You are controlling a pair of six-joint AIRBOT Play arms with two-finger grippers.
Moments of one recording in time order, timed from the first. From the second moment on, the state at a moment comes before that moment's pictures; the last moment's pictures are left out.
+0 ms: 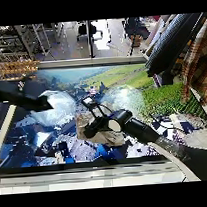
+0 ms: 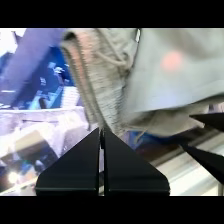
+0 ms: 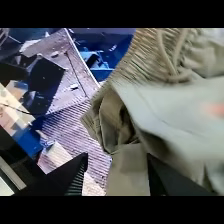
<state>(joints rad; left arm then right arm) 0.11 -1.42 1.57 -2.13 1.47 1.76 0.75 -1.43 1.30 -1.34 0.83 1.54</state>
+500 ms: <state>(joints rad) 0.06 -1.41 1.51 -2.13 1.50 1.76 0.14 -1.37 1.23 -1.04 1.14 1.36</state>
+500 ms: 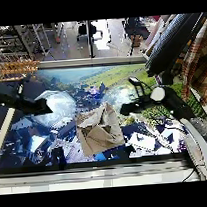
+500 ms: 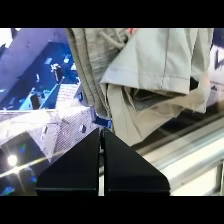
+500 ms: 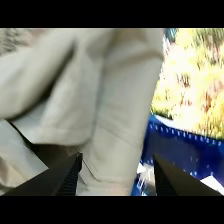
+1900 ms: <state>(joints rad) -0.25 -1.34 1.44 -2.12 1.68 1.85 -0.25 -1.49 1.57 -0.67 1.51 1.34</state>
